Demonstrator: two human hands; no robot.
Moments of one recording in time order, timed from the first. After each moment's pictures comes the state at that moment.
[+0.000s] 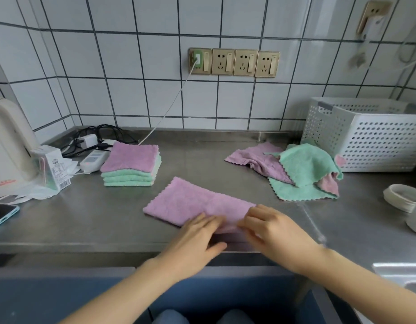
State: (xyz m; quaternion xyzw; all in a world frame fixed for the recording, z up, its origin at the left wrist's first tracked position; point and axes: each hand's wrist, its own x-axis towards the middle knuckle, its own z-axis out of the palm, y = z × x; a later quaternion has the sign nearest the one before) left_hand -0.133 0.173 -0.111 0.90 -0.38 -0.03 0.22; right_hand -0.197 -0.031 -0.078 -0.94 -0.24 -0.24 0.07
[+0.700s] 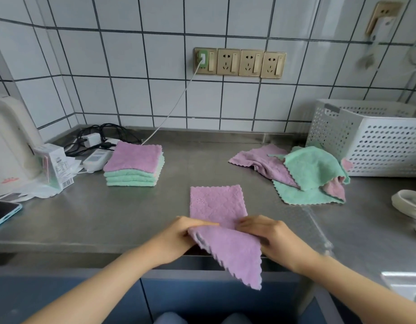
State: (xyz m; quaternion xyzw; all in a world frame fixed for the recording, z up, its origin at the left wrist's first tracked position) left_hand -0.110 0.204 -0.096 0.80 -0.37 -0.14 0.46; right_hand -0.172 -0.058 -0.119 -0.93 -0.25 -0.15 0.23
